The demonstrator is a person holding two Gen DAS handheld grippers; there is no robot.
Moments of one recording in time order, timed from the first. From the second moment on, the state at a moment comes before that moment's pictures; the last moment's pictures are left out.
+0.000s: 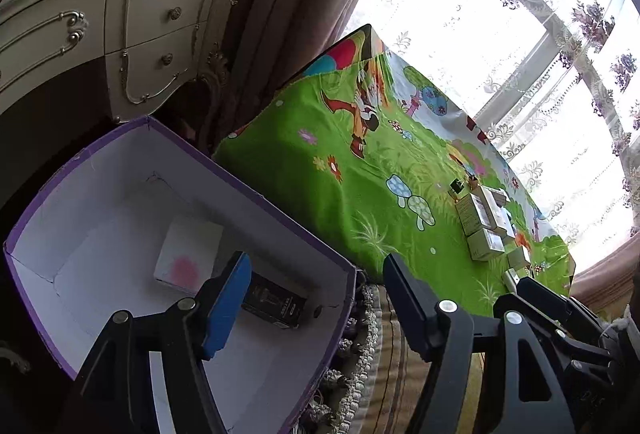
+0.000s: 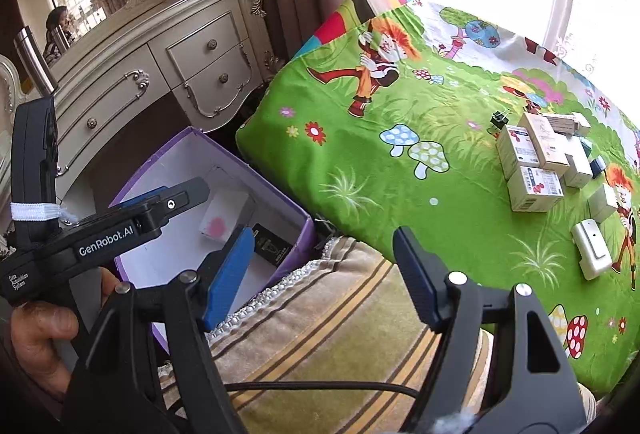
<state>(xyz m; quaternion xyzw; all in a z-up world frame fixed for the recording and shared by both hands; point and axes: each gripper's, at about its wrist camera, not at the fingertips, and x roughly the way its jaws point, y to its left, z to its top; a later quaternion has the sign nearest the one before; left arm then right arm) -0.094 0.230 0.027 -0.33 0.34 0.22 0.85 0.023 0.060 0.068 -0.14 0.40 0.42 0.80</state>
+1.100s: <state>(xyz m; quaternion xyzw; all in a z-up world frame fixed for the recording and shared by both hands) 0.067 0.113 0.025 -0.27 0.41 0.09 0.87 0.187 -0.158 0.041 -0.08 0.41 0.20 0.89</state>
